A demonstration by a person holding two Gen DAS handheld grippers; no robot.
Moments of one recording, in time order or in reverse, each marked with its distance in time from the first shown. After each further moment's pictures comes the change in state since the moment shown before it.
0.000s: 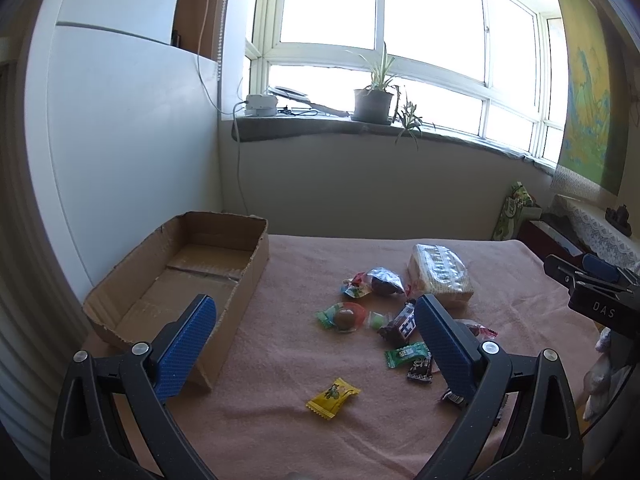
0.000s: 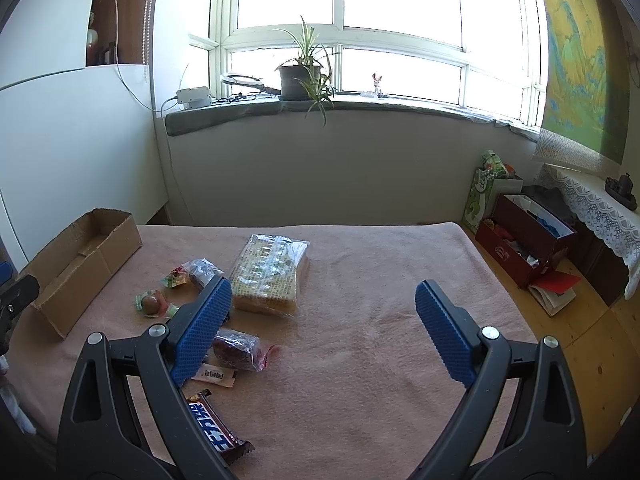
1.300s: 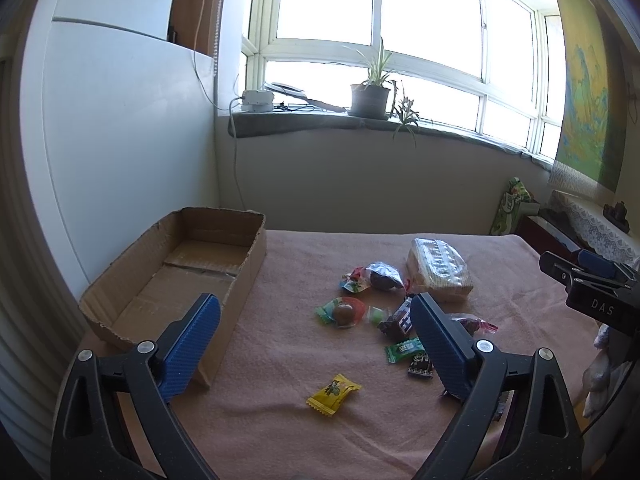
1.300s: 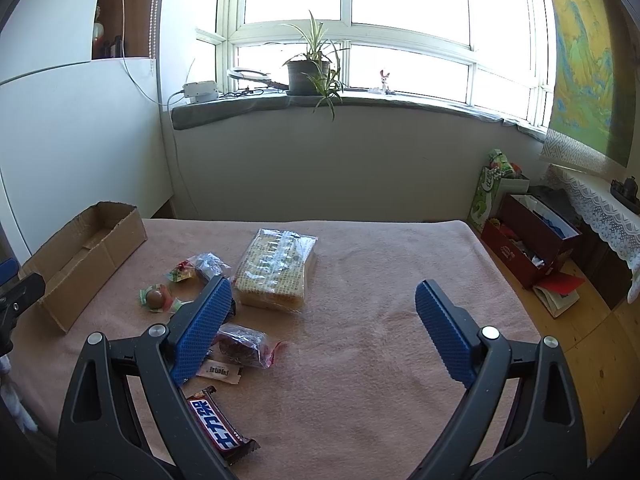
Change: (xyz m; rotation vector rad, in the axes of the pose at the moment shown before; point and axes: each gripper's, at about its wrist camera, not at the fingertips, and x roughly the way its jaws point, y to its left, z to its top) left arm 0.002 0.001 -0.004 0.006 0.012 -0.014; right arm 0.007 0.005 -0.001 -0.011 0.014 0.014
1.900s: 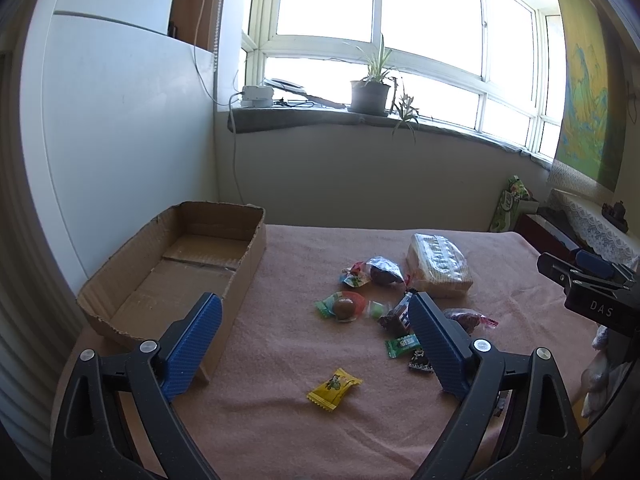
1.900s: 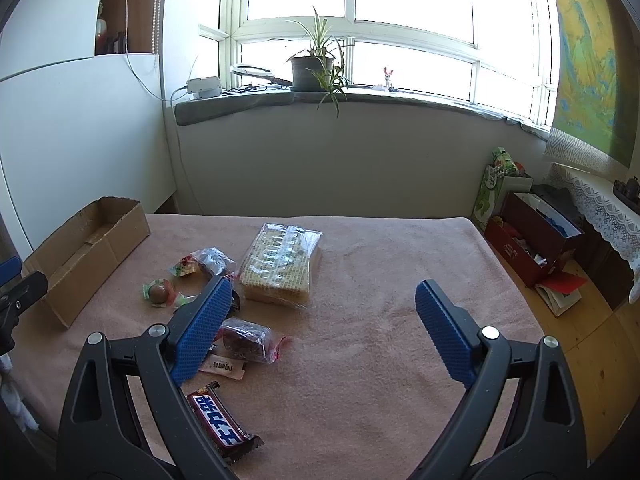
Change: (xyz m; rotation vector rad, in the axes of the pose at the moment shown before) left arm 0.000 0.004 -0.003 -0.006 0.015 -0.007; right arm 0.002 0.004 -0.004 -0.009 0.015 0.012
